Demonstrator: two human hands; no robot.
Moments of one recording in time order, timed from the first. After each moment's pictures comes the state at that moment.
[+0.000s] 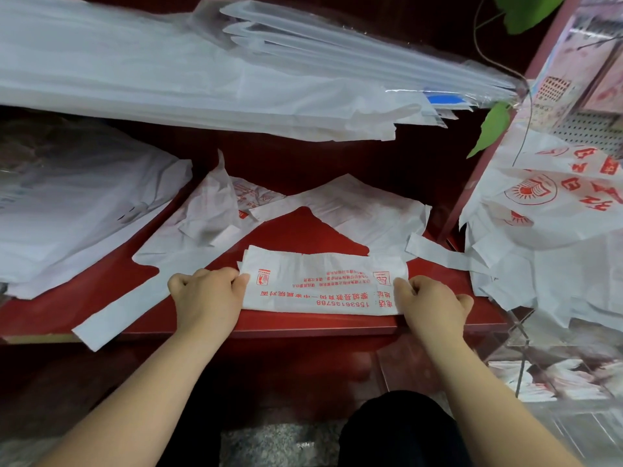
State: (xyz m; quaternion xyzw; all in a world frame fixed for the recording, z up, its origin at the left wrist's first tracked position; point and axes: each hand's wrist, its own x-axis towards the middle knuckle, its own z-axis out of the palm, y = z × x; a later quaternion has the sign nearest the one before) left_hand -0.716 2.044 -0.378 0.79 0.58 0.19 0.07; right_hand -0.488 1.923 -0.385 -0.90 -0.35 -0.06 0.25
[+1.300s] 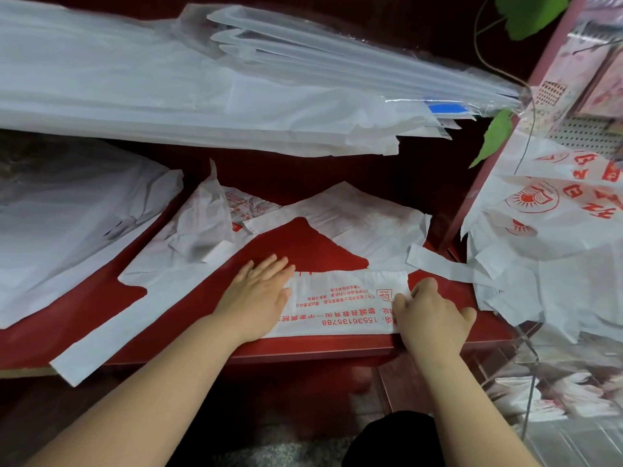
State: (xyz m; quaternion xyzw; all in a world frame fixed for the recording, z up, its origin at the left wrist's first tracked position) left_hand -0.674 2.066 -0.374 0.93 0.36 0.02 0.08; right_hand -0.501 1.935 -0.377 -0.94 -0.30 -0.07 0.14
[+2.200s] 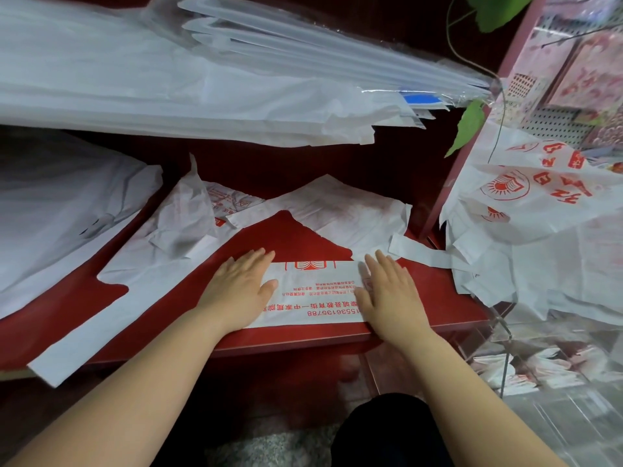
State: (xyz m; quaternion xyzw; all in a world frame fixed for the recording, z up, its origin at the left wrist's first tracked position) left_hand -0.674 2.069 -0.376 0.92 0.37 0.03 0.14; right_hand -0.502 1.934 -0.376 -0.84 -0.52 -0.03 0.14
